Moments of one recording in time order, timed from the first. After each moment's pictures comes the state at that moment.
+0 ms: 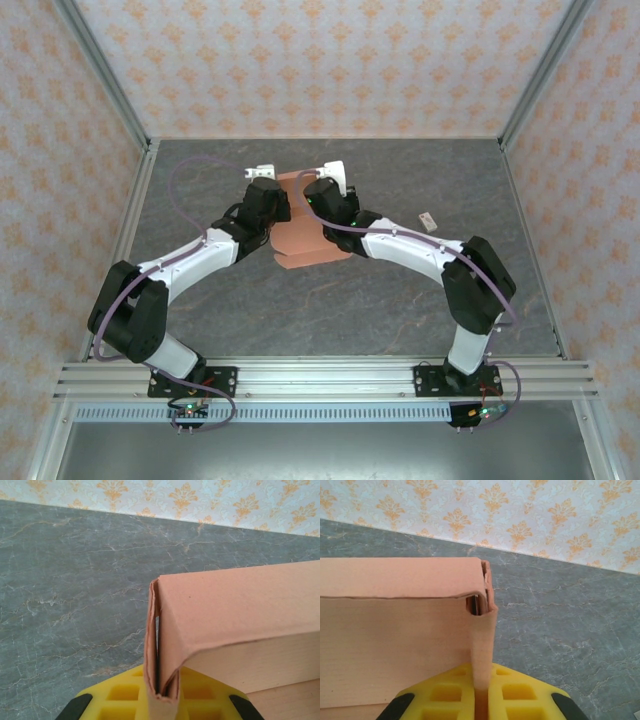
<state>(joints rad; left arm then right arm) -0.46 1.52 0.99 -0.04 -0.34 -0.42 0.81 1.78 1.31 -0.13 0.71 0.25</state>
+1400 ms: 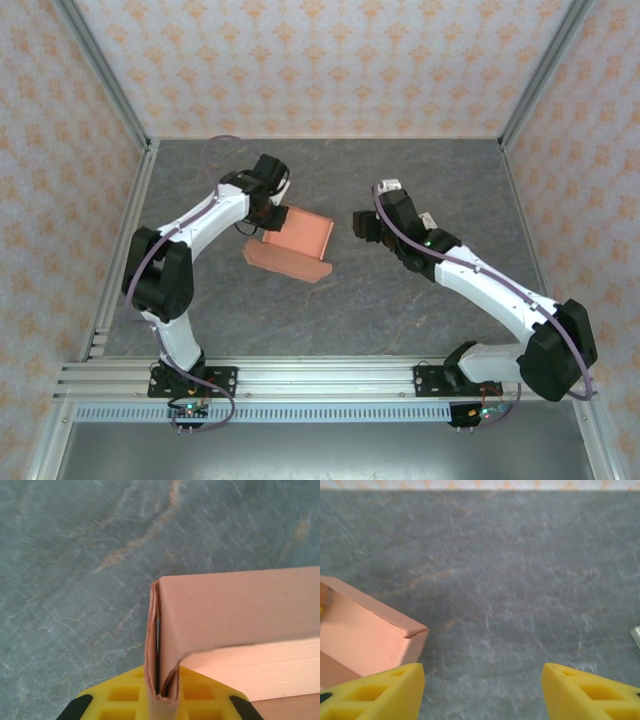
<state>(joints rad) -0.37 1.82 1.47 -0.90 -0.06 -0.06 0.64 1.26 0.95 -0.36 0.25 0.37</state>
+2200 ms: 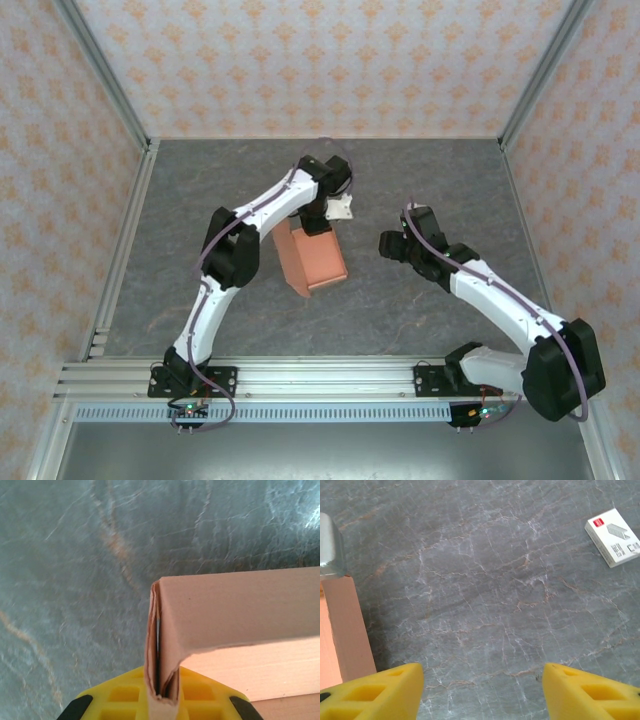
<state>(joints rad) -0.58 2.37 2.18 -1.36 -0.09 0.65 0.47 1.15 0.76 -0.44 0.14 0.48</state>
